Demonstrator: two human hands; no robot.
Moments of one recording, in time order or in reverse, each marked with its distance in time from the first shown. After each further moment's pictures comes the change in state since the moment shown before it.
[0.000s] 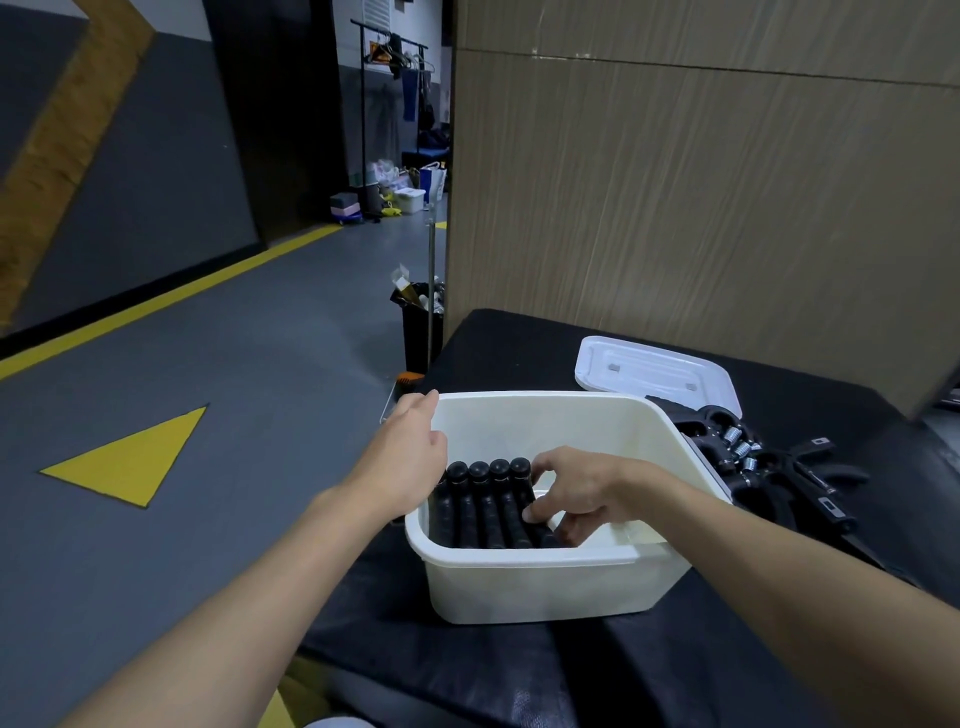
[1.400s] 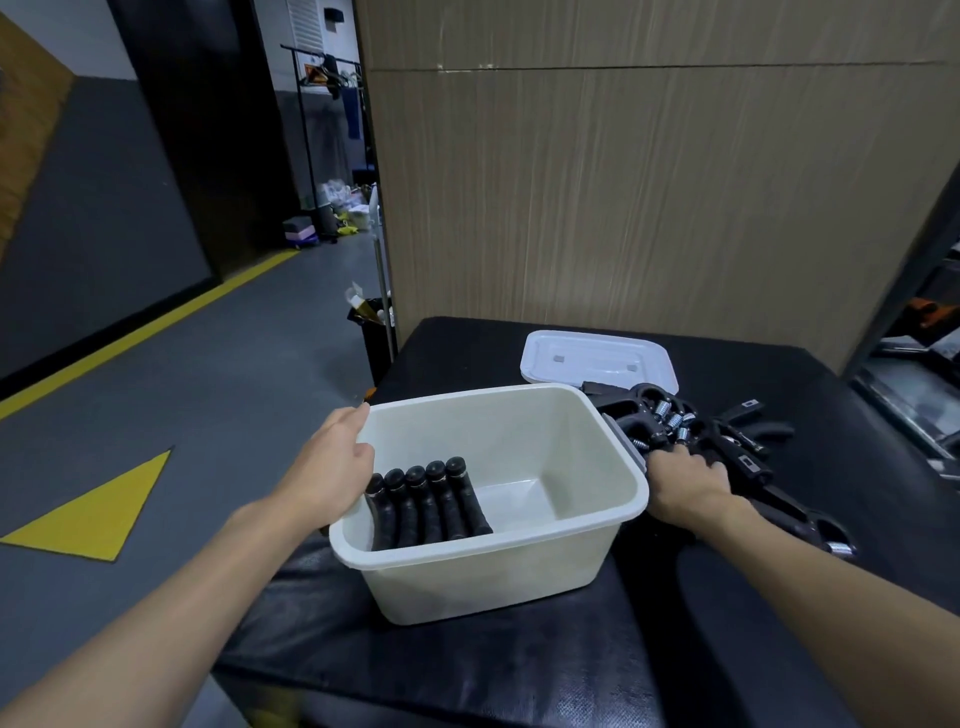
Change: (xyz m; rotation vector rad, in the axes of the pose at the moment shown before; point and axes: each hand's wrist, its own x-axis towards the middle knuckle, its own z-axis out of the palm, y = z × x) left_hand 0.000 0.005 -0.005 0.092 -0.004 -0.010; right_hand -0.019 0.152 -0.062 -0.587 0.679 0.334
